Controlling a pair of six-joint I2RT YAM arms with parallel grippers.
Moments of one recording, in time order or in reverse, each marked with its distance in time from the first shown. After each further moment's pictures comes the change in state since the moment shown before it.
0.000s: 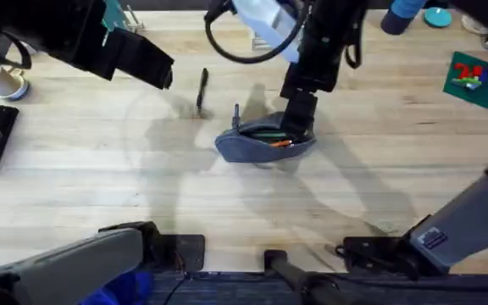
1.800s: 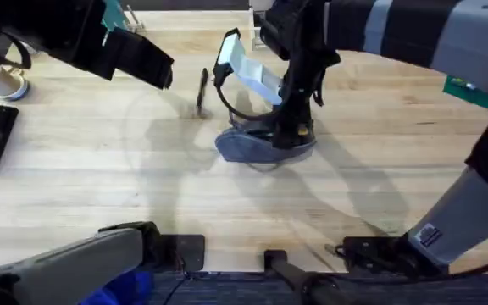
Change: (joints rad) left arm 0.000 0.000 0.000 0.001 0.000 0.000; right arm -0.008 0.063 -0.368 0.425 -0.097 -0.239
